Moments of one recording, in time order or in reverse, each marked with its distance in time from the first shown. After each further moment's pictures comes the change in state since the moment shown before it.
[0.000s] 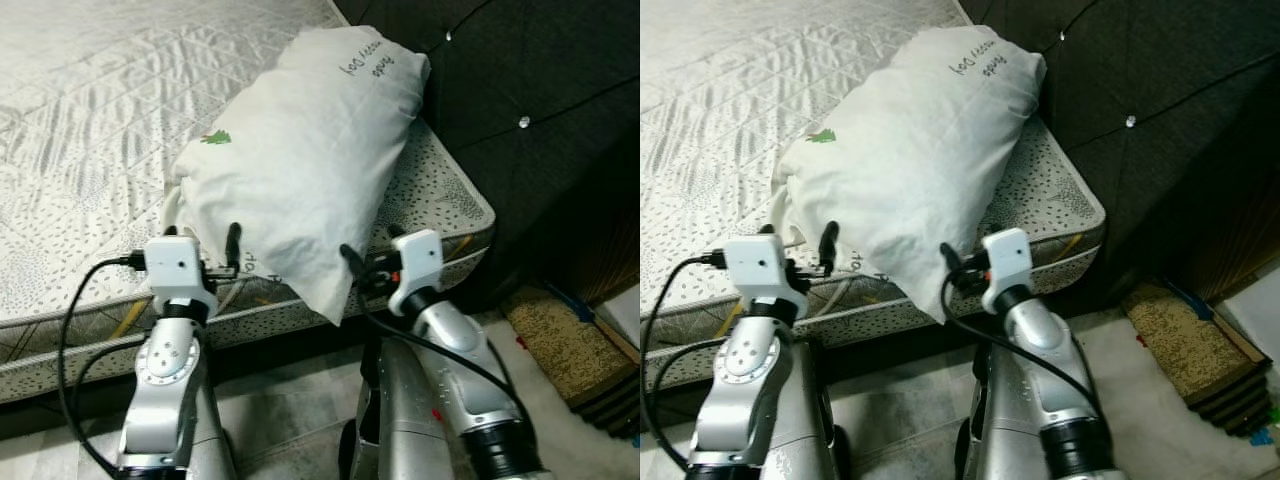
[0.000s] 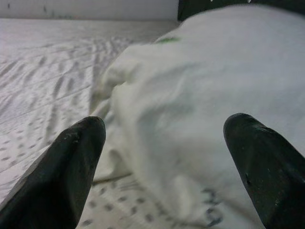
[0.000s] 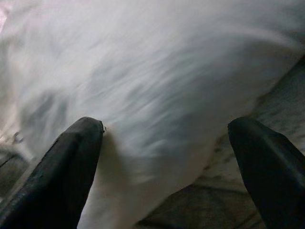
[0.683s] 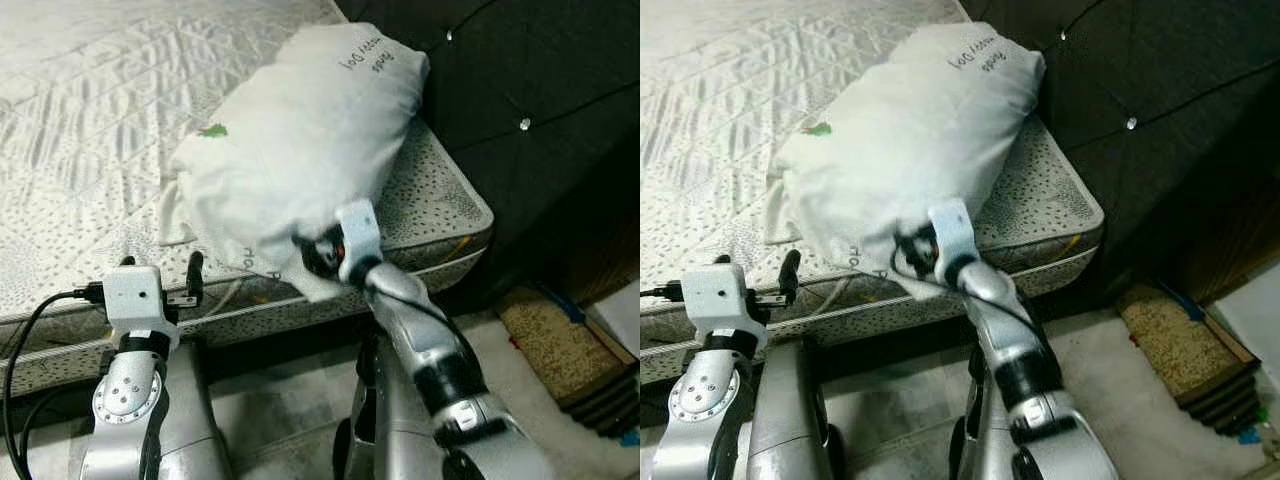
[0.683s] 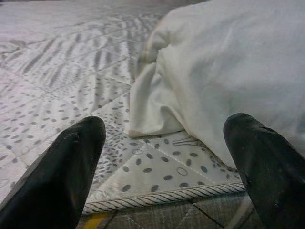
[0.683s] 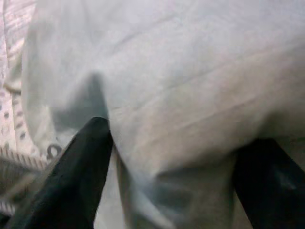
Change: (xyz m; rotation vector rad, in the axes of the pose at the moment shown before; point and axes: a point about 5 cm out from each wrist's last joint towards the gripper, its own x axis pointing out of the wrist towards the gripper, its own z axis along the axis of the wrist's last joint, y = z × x) left arm -0.029 0.033 -0.006 0.071 0.065 0.093; right arm 0.063 0.032 0.018 0.062 0.088 0.136
